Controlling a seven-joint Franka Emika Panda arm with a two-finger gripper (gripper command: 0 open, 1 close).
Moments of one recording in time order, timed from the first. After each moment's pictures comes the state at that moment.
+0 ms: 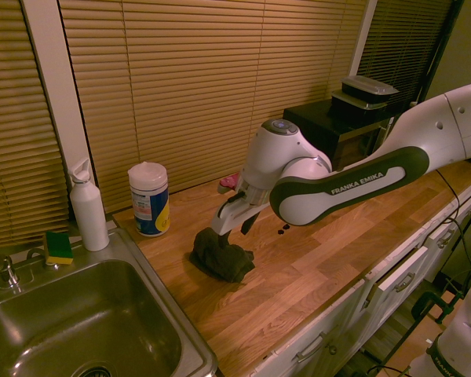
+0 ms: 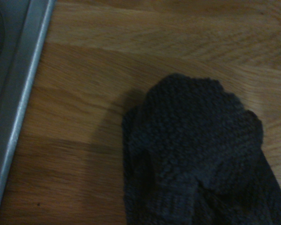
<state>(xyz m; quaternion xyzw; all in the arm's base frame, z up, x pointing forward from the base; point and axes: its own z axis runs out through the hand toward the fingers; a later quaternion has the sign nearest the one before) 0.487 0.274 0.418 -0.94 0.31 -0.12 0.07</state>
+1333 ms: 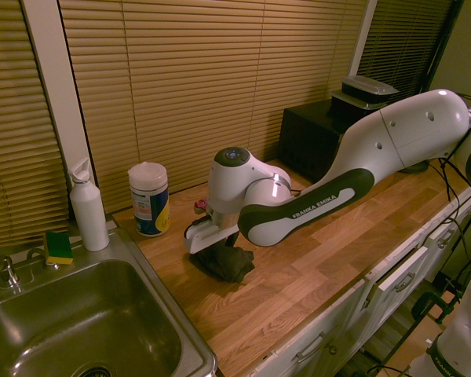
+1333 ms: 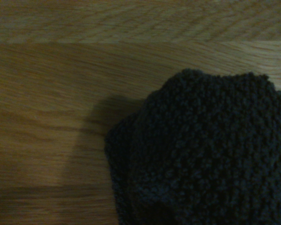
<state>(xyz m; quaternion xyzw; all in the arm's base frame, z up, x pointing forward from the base) 0.526 0.307 0.353 -0.91 0.40 -0.11 0.01</state>
